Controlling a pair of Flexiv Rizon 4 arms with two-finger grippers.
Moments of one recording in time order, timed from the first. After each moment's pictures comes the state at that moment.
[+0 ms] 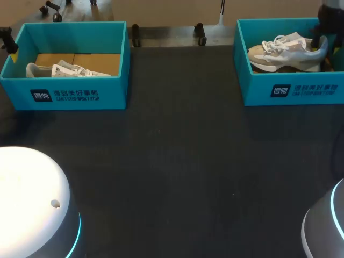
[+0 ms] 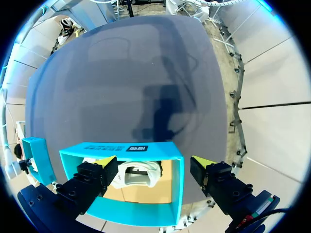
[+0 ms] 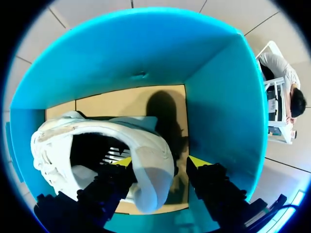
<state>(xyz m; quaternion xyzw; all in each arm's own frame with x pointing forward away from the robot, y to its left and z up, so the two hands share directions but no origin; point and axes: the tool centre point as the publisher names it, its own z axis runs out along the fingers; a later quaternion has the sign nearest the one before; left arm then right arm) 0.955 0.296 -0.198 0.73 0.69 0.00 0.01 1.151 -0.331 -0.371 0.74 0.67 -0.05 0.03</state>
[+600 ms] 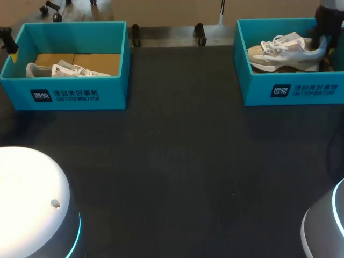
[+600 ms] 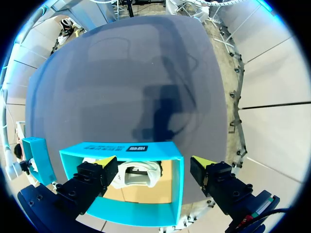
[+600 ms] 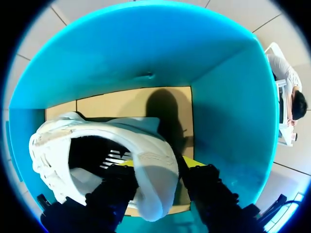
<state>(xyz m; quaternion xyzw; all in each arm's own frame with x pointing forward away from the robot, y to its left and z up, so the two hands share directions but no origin) 0.955 0.296 -0.198 0.73 0.69 0.00 0.01 1.156 -0.324 -0.376 0.74 0.67 -0.05 0.03</state>
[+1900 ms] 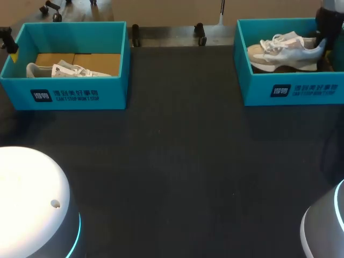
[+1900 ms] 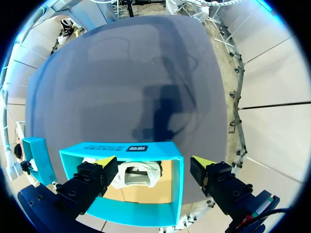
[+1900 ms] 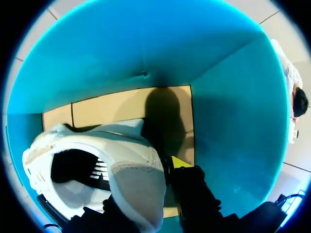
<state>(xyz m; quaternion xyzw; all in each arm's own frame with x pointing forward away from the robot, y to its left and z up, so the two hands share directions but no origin) 0.955 0.296 -0.198 0.73 0.69 0.00 0.01 1.160 -0.326 -0.383 0.75 0.66 -0.05 0.02</state>
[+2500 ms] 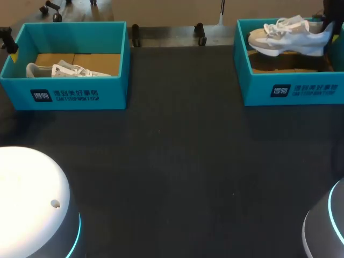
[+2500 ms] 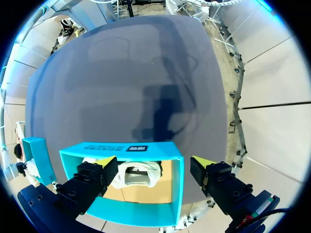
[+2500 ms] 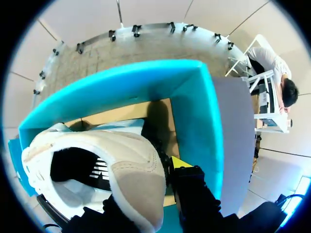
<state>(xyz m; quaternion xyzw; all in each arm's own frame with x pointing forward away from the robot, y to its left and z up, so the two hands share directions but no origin) 0.955 0.296 -0.198 0.73 0.69 0.00 0.01 1.165 -0.335 -0.320 0.78 0.63 -0.04 0.05</state>
